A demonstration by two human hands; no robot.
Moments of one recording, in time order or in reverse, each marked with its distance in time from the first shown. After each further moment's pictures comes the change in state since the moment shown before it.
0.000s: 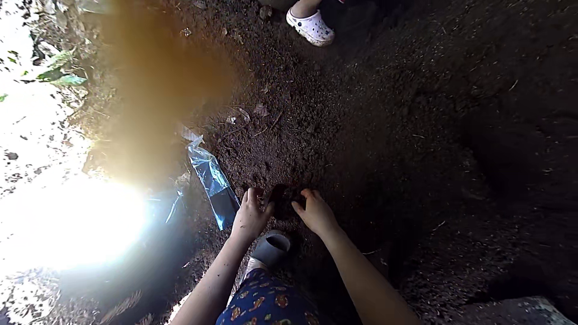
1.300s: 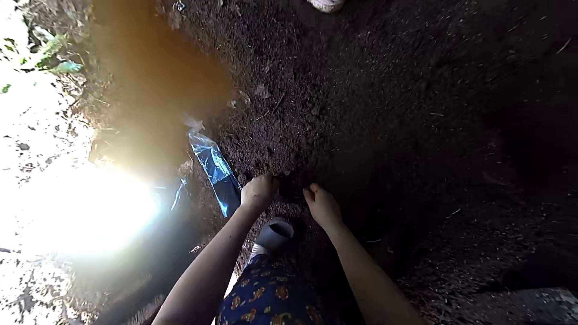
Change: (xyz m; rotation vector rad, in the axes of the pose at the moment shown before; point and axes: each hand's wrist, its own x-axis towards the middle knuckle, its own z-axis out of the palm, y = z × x) left_hand 0.040 0.032 0.003 0.349 -0.169 -0.117; right_hand 0.002 0.028 0.018 0.126 0.055 0.092
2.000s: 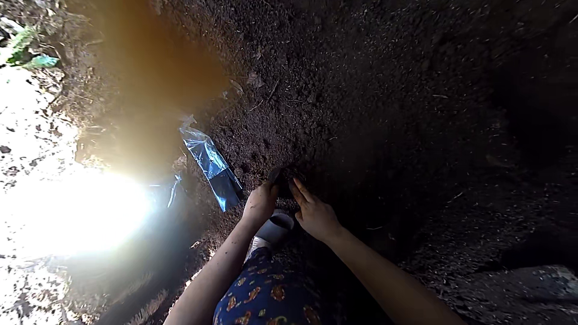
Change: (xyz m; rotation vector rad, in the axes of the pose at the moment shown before) left_hand -0.025 -0.010 0.029 -0.300 -0.091 0.024; right_hand -0.031 0.009 0.026 -0.370 -0.183 -0.348
